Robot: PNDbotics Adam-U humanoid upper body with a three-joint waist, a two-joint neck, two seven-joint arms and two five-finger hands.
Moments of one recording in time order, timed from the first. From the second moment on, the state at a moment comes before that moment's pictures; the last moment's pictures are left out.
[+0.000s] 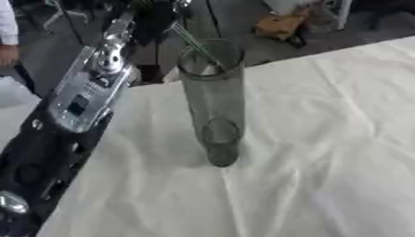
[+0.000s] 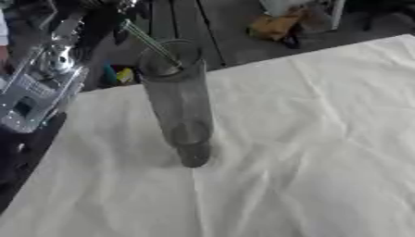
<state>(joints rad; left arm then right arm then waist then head) -1.10 0.42 -0.22 -1.47 -0.09 0.24 -0.01 -0.30 -0.38 -0.07 -1.98 0.11 -0.36 -0.36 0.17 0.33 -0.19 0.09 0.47</state>
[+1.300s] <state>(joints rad) -1.10 0.44 -0.22 -1.46 -0.24 0.21 -0.13 -0.29 -0.38 -0.07 -1.98 0.10 -0.35 -0.36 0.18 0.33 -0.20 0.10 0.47</state>
